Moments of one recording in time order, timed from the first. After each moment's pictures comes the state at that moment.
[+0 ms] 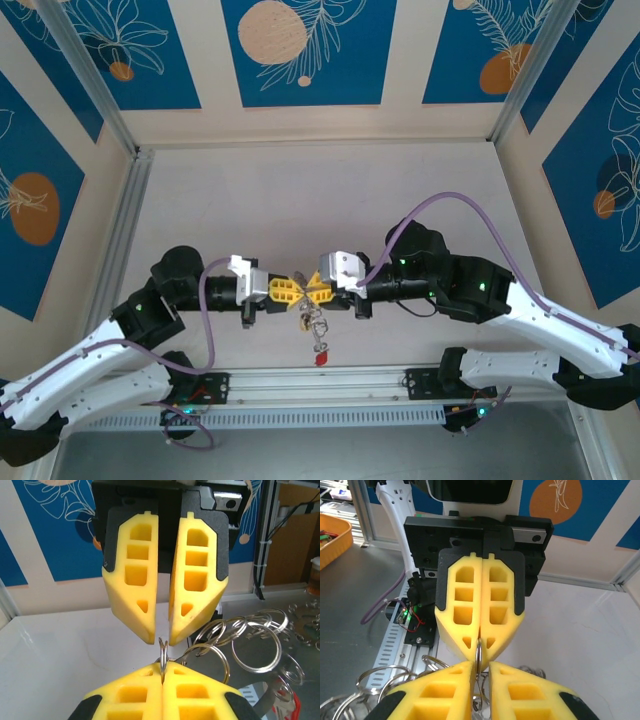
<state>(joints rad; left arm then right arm) -0.93 0.71 0.81 -0.15 0.63 0.16 1.15 0.98 1.24 -0.64 -0.32 -0.34</state>
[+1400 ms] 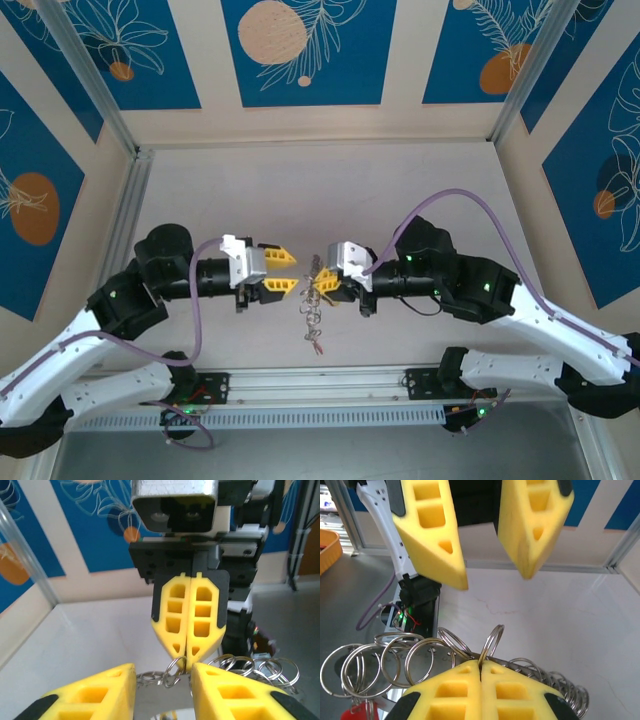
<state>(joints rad) -0.94 0.83 1.15 -0.52 0.46 0.29 1.09 0.96 1.23 -0.66 -0.31 -0.27</state>
